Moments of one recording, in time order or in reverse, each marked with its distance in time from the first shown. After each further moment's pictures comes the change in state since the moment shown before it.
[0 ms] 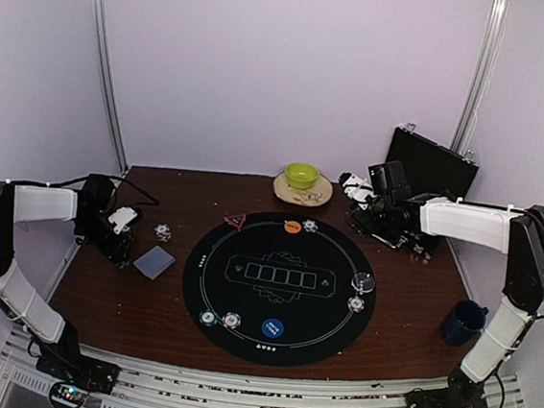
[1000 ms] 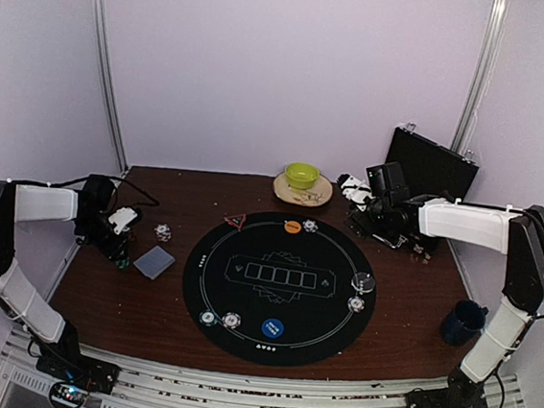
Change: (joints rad) left arm 0.002 0.008 0.000 0.004 -0.003 0.000; right arm 0.011 0.002 -0.007 0.006 0.010 -0.003
